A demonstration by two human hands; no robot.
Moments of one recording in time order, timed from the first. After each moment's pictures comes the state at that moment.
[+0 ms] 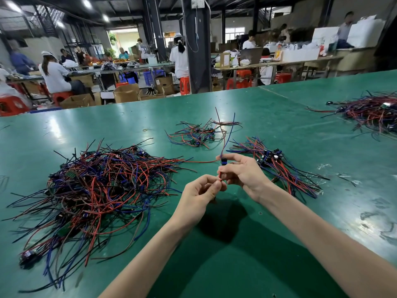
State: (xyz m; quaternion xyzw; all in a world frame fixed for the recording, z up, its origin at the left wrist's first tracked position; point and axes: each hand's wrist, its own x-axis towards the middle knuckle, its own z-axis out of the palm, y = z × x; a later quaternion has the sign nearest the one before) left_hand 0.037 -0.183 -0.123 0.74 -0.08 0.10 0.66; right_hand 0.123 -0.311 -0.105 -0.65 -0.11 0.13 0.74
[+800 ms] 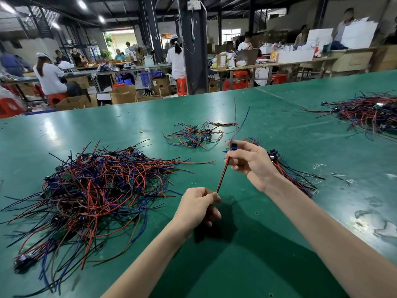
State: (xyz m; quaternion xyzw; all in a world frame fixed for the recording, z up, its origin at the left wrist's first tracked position) left_hand 0.036 -0.188 -0.123 0.75 0.08 -0.03 0.65; right_hand 0.132 -0.330 -0.086 -0.55 -0.09 0.10 0.83
